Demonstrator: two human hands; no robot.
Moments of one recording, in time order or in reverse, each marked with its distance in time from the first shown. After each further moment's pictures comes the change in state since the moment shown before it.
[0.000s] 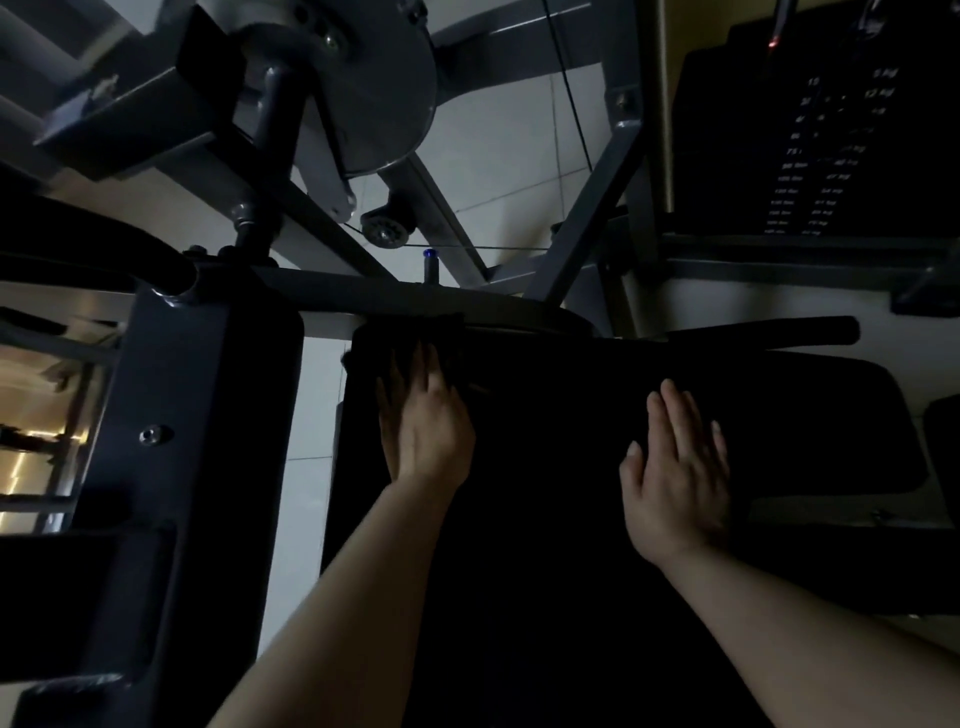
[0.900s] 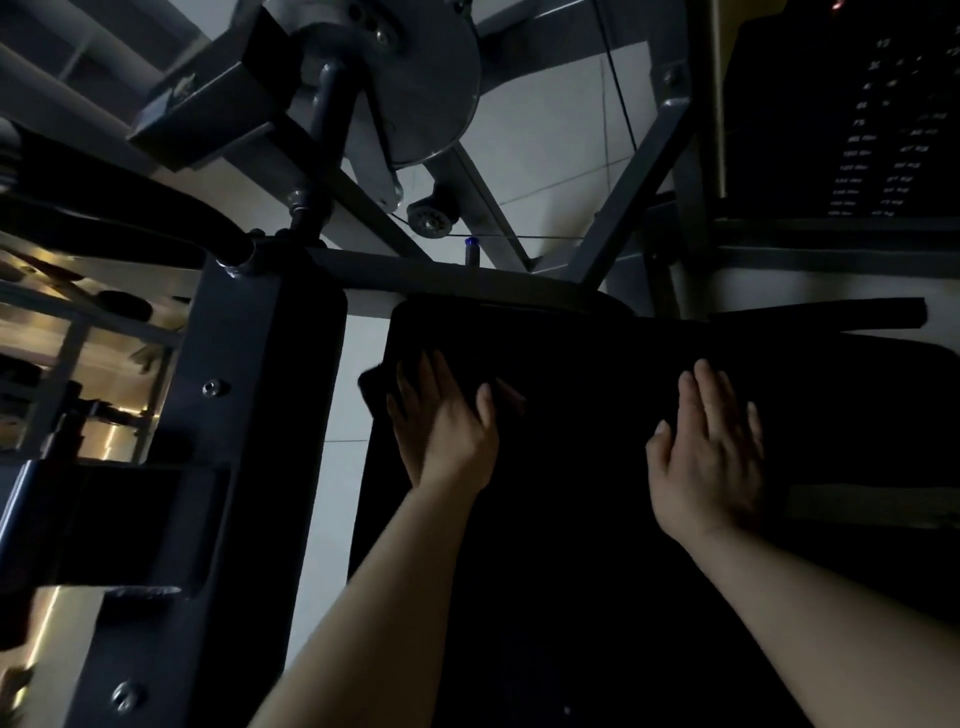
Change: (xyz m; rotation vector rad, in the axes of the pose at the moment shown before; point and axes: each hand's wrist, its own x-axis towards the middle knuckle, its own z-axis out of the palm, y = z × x) left_hand -0.032 -0.013 0.008 0.162 -0.039 -0.135; right_hand 0.000 0.000 -0.001 0.060 -0.018 -0.006
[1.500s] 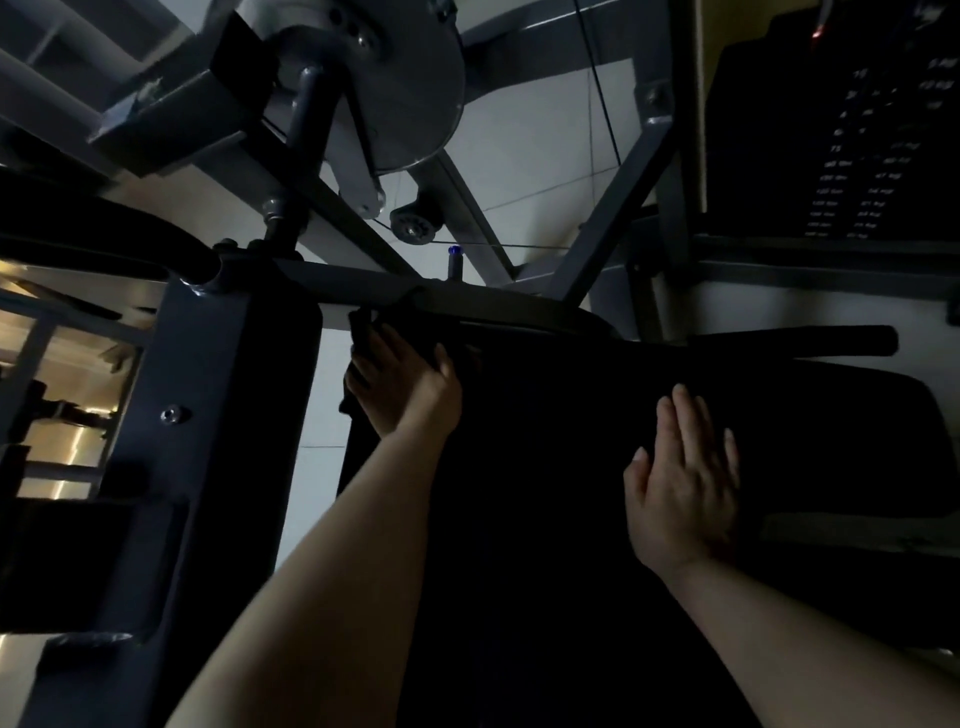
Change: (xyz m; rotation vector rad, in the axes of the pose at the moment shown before) left_hand 0.067 0.016 -0.009 0.001 0.042 -0.208; right_hand 0.000 0.000 -0.001 -0.025 -0.005 -0.002
